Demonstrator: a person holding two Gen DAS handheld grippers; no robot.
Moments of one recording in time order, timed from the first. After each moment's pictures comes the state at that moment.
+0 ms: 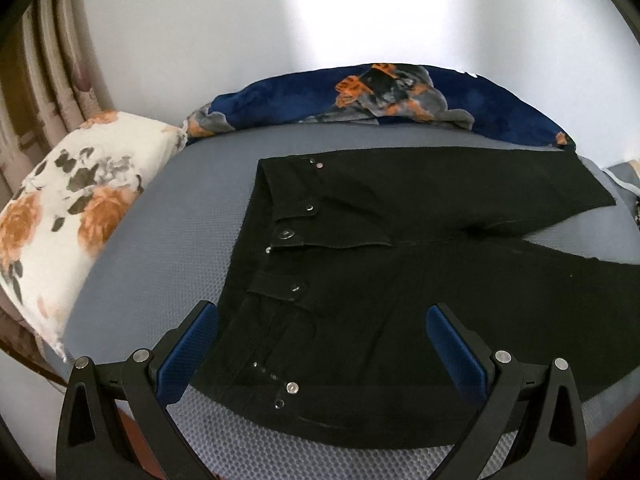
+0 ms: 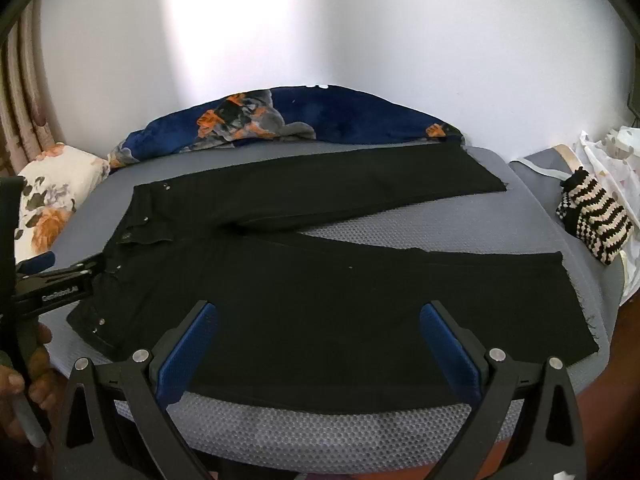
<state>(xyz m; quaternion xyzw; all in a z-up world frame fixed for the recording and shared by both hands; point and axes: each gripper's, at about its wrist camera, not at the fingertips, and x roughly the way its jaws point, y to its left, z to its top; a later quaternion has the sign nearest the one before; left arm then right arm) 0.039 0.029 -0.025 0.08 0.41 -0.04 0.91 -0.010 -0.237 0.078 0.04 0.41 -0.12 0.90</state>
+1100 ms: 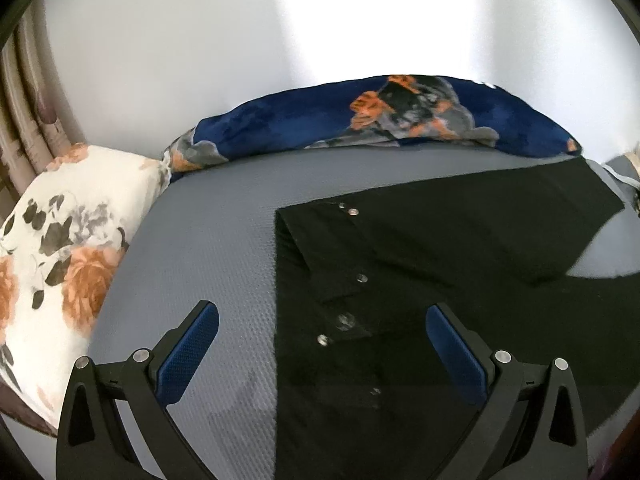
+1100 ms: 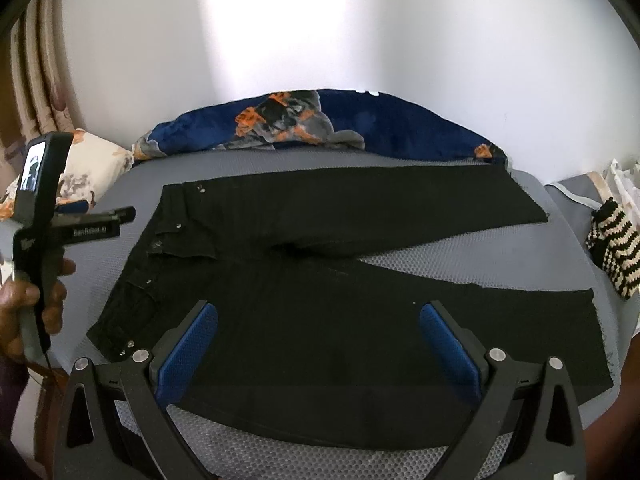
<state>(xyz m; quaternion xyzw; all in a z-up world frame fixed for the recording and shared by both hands) 0.154 0.081 -0.017 0.11 0.41 -0.09 0.90 0.045 -0.194 0.077 0.02 0.43 -0.08 0.90</state>
